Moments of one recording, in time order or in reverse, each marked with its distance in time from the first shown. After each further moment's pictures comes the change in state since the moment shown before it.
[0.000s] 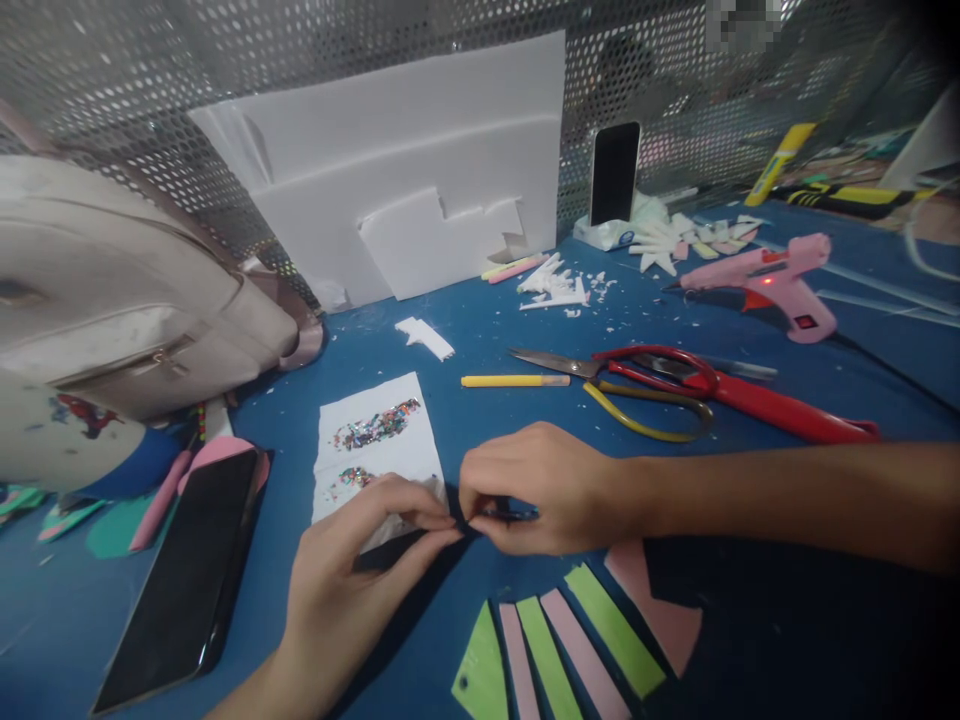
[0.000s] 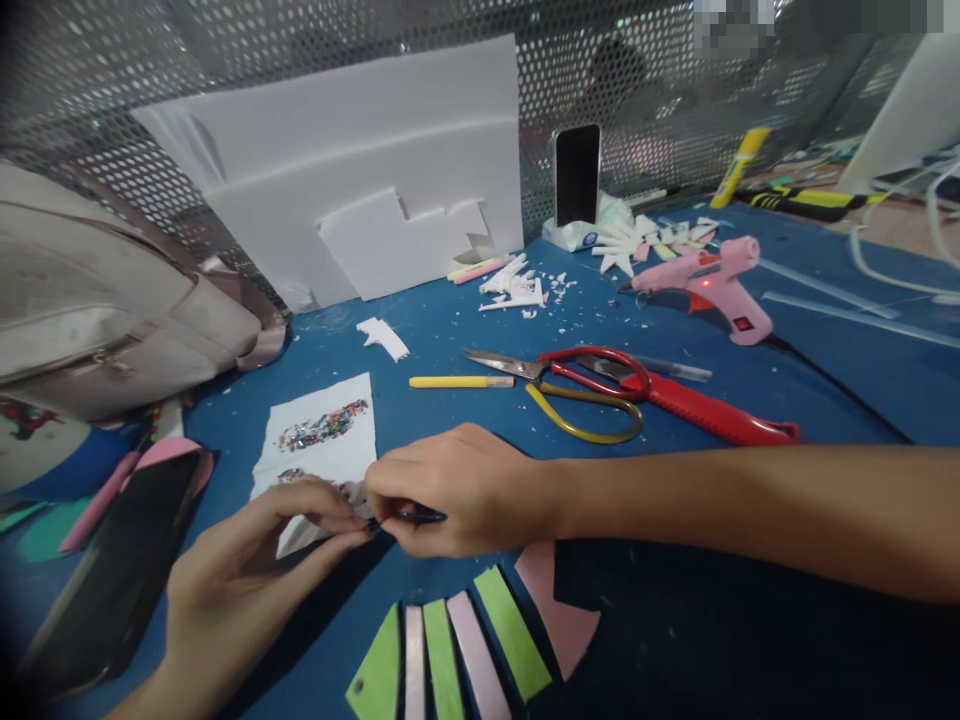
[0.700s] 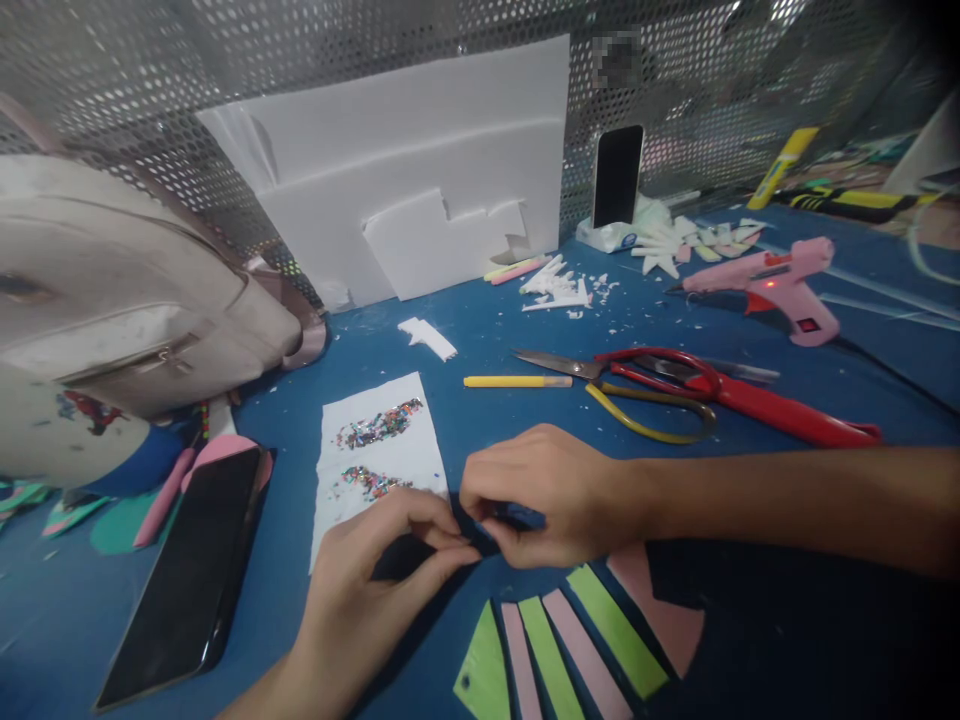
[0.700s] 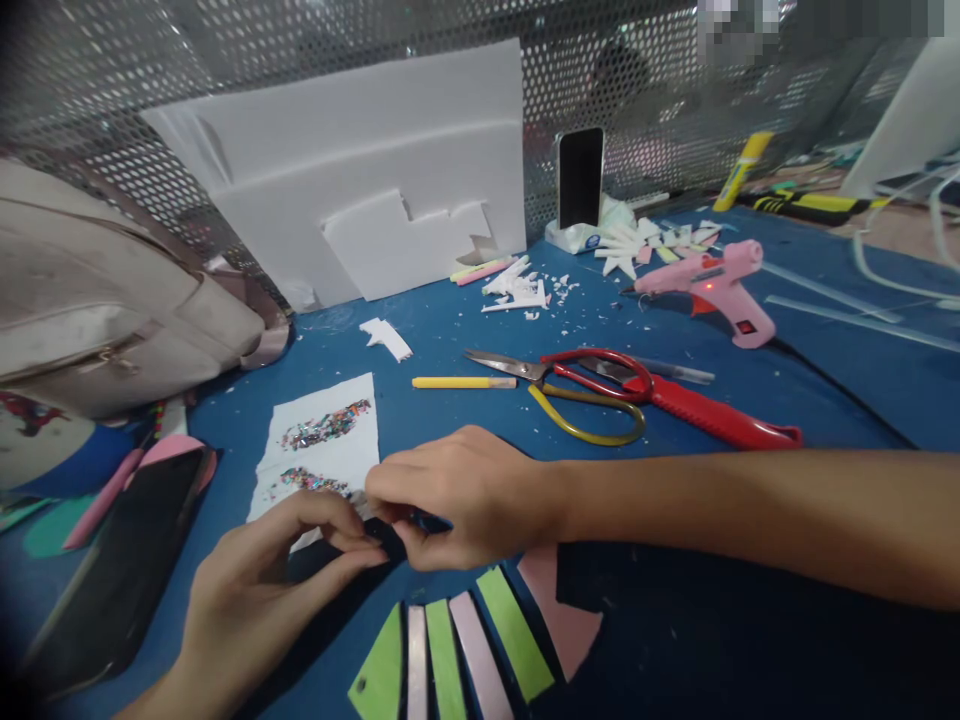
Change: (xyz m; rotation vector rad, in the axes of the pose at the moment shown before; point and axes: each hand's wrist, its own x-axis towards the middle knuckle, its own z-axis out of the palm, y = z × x) left_hand 0.001 0.010 0.004 0.042 -0.029 -0.029; right_hand -0.001 -0.001 -0.001 -0.039 -0.026 -0.023
